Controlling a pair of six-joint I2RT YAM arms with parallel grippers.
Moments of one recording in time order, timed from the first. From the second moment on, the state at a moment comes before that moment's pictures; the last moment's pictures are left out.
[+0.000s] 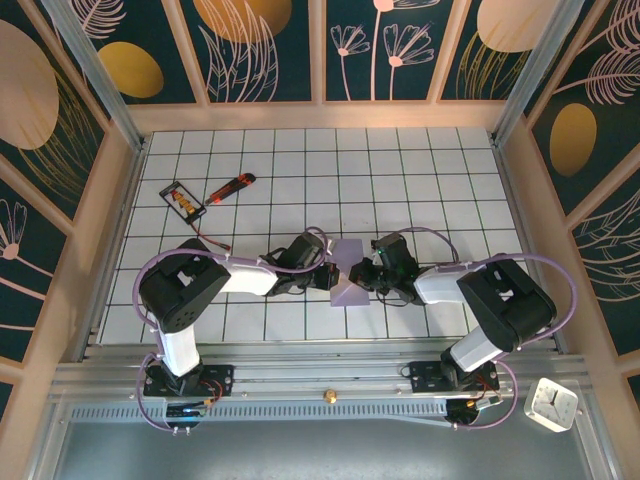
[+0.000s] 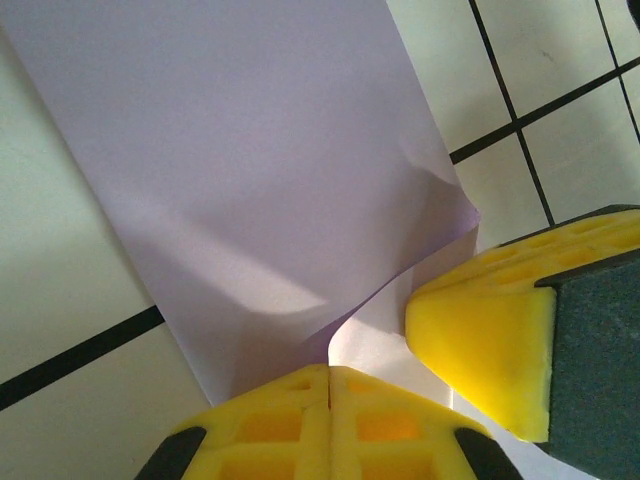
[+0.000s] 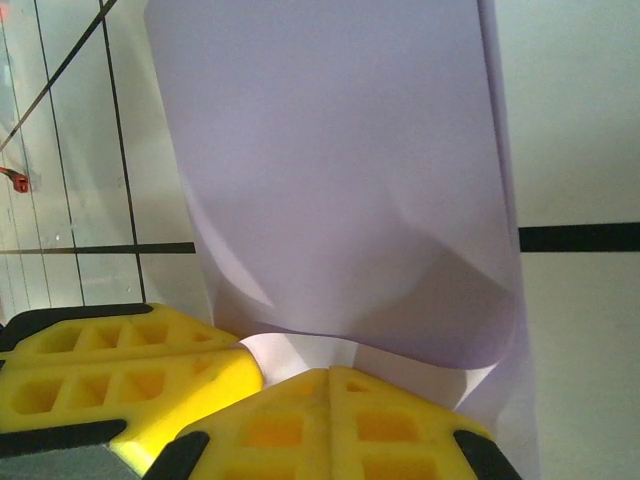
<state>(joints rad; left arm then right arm) -0.84 1.84 0.82 0.20 0.23 -0.63 0.59 1.55 0.45 0.29 -0.35 0.91</state>
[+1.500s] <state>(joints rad) -0.92 1.85 0.81 0.23 0.34 -0.84 0.57 1.57 0.45 0.32 -0.39 0.90</state>
